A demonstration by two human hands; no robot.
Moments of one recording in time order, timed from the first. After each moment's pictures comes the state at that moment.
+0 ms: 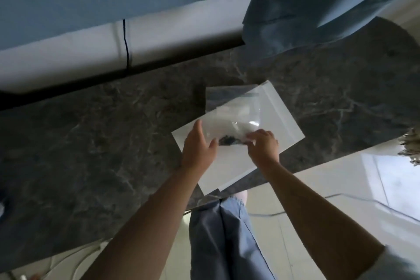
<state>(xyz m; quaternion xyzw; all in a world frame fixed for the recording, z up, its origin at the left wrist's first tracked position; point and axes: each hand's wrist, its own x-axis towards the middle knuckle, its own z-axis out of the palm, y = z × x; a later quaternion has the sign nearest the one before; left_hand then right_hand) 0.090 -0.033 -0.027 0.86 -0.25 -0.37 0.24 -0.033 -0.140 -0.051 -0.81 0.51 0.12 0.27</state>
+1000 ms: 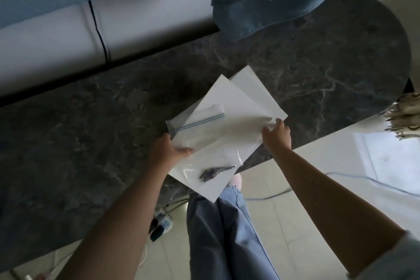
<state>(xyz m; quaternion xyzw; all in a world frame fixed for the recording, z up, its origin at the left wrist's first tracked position) 0.101 -0.004 -0.032 0.87 -0.17 -0.45 0.07 -0.086 -0.171 -0.048 -0.60 0.71 0.11 0.36</state>
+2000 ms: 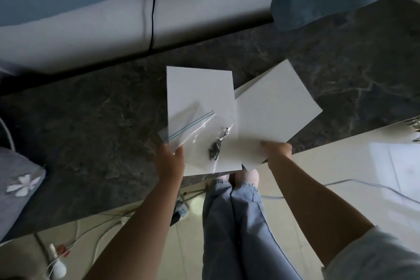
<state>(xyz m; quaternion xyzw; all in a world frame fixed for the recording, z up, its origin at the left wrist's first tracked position) 0.101 0.103 -0.026 0.91 0.00 -0.32 0.25 -0.051 -0.080 -0.066 -0.36 0.82 0.05 0.44</state>
